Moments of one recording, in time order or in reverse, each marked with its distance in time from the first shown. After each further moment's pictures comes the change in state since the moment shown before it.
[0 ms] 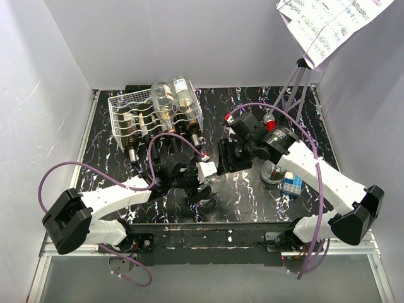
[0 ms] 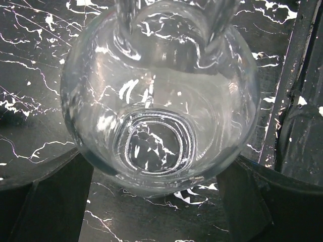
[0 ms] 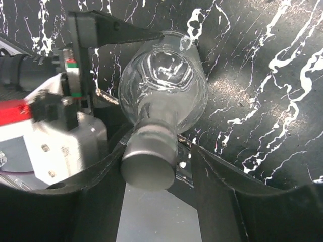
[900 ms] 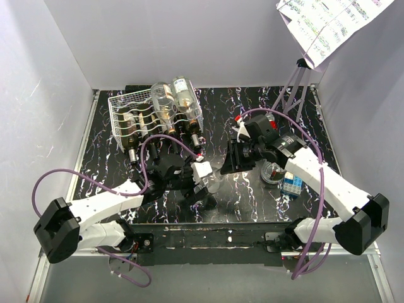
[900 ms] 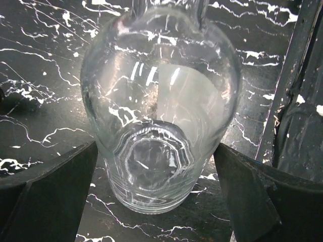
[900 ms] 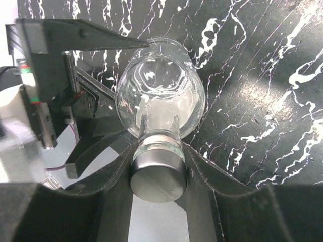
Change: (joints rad) left arm 0.000 -0.103 -0.030 -0.052 -0.043 -0.014; right arm -0.129 -0.079 -0.218 0.202 -0.212 -0.026
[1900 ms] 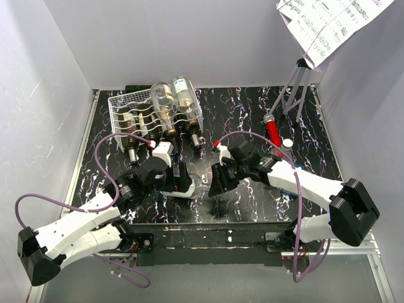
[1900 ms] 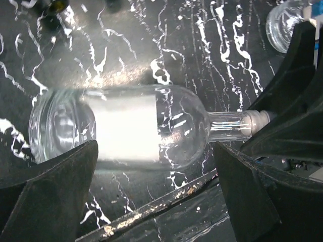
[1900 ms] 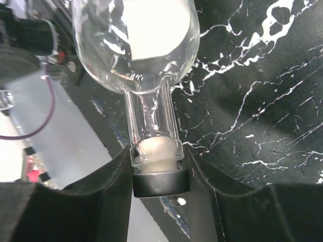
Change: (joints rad) left arm 0.007 -0.297 0.070 -0.366 -0.454 -0.857; right arm 0.090 0.067 -0.328 0.436 -0.174 -0.059
